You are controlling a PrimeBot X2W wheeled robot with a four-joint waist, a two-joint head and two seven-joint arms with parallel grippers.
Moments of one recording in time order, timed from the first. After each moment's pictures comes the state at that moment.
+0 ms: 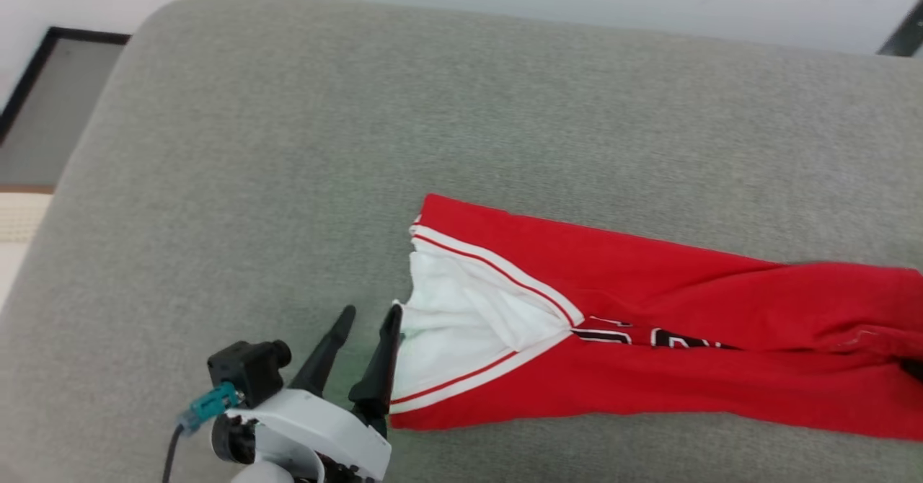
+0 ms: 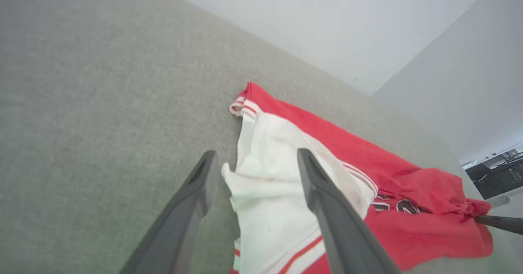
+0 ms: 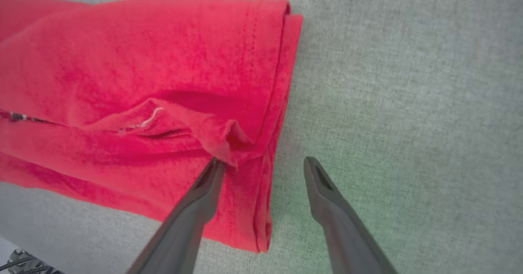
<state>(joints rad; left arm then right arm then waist) -0.25 0.44 -0.65 0.06 -1.01 0.19 -0.26 -0.15 -0.73 0.02 0.14 0.87 0.13 0.79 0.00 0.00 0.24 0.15</state>
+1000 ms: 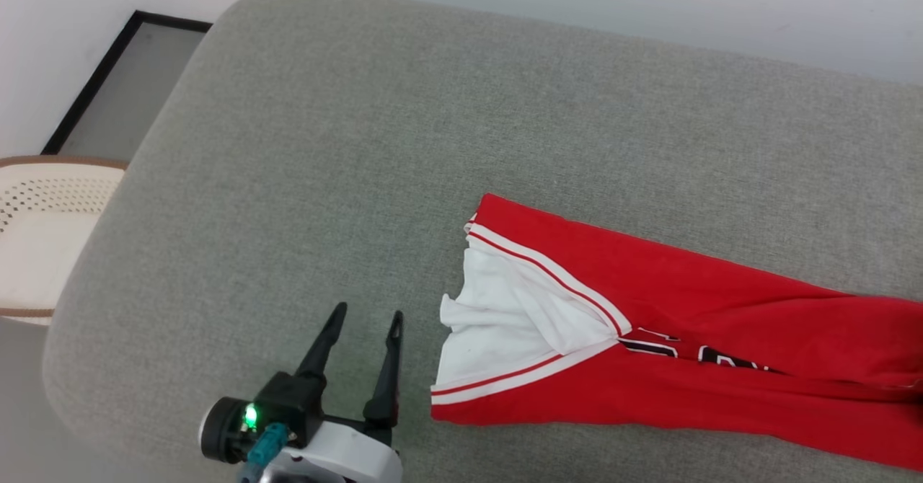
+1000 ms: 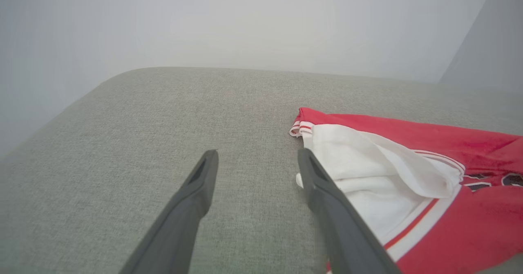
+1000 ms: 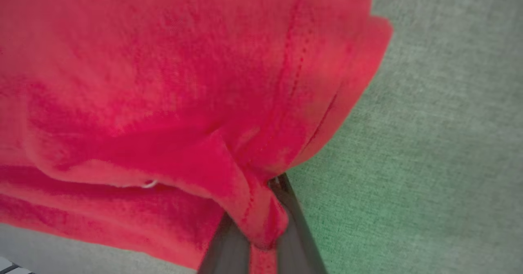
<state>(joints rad) -0.12 0.17 -0.33 0.15 -0.26 0.06 -0.26 -0.19 -0.61 -0.06 0.26 0.70 0.13 0.96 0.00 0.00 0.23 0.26</state>
